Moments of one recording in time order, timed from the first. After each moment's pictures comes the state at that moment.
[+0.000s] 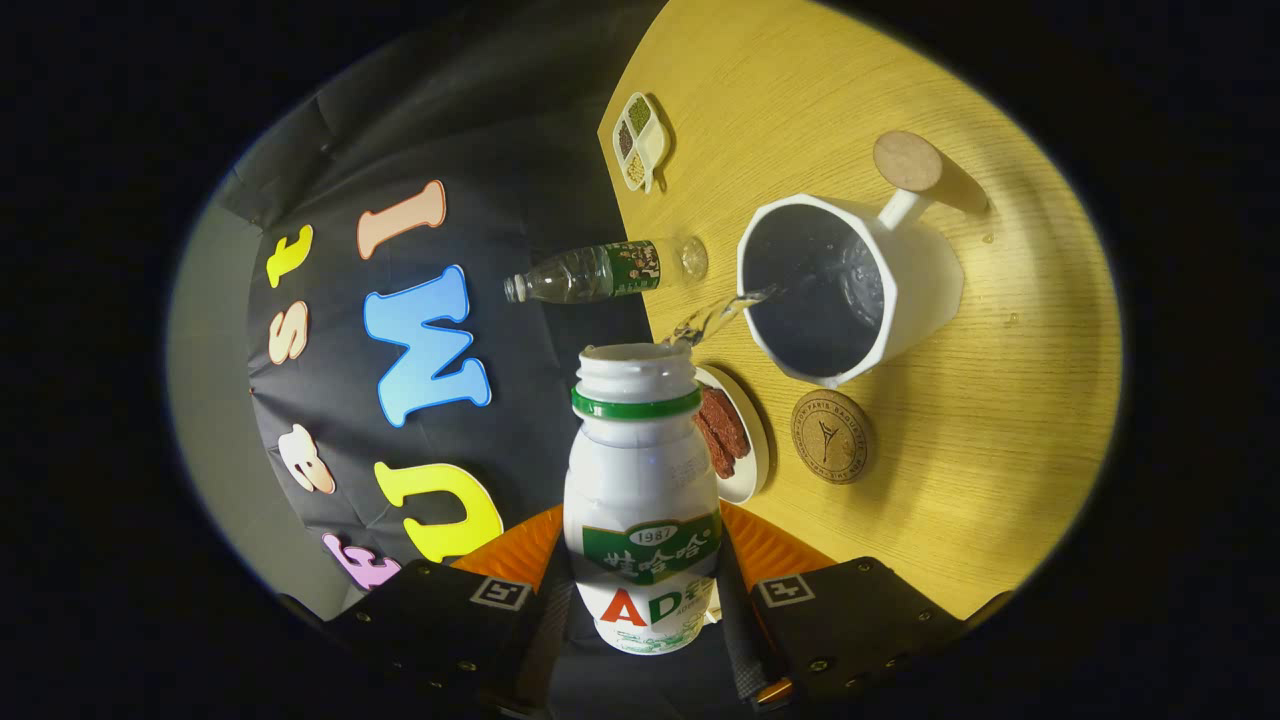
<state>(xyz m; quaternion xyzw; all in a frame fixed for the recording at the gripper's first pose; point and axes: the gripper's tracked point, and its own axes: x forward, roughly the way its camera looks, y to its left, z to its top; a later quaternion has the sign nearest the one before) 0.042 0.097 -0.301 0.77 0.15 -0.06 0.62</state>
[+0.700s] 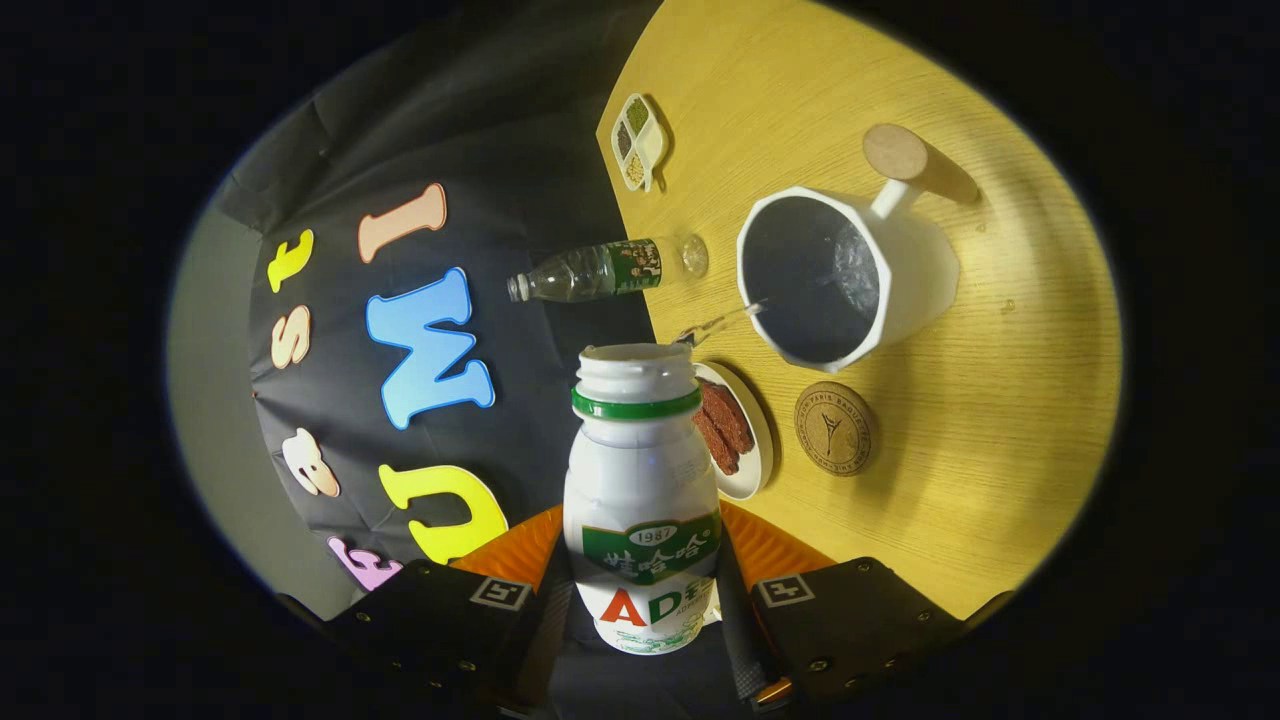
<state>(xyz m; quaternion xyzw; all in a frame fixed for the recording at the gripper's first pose) 0.041 0.101 -0.298 0.78 0.14 -0.06 0.61</state>
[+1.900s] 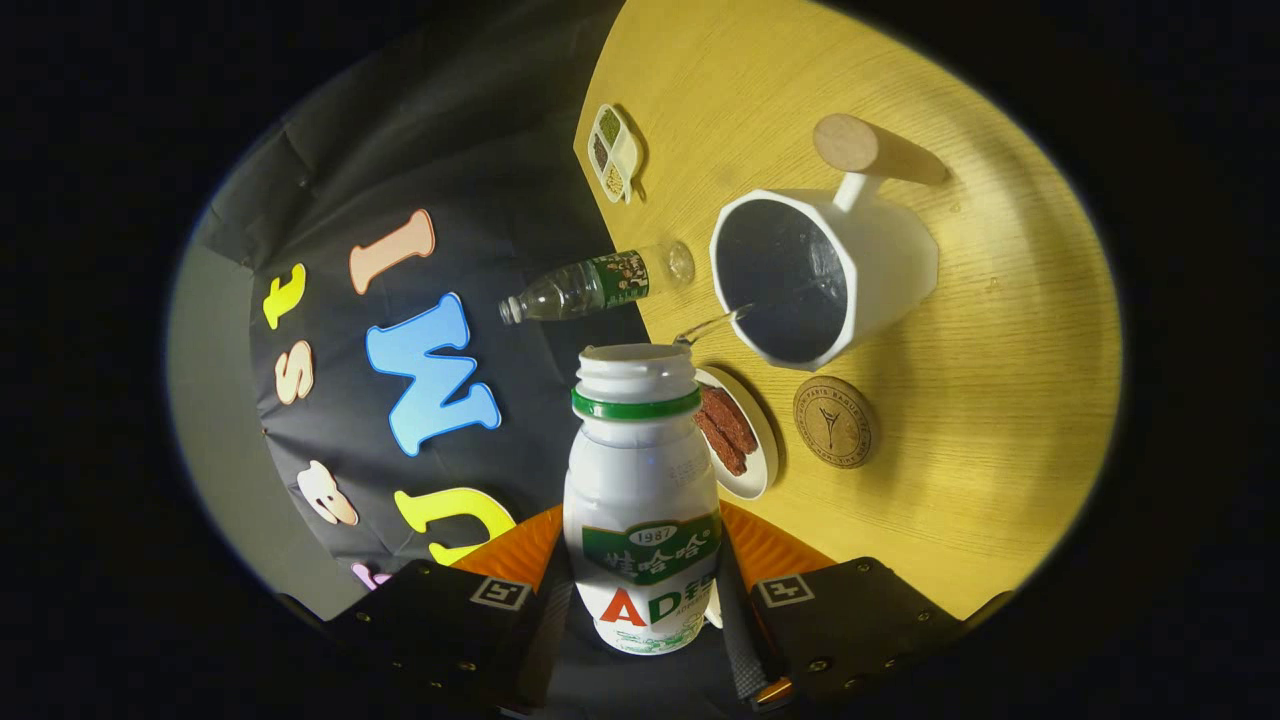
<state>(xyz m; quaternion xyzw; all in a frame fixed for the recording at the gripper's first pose) 0.038 0.093 -0.298 0.80 0.12 -0.08 0.58</state>
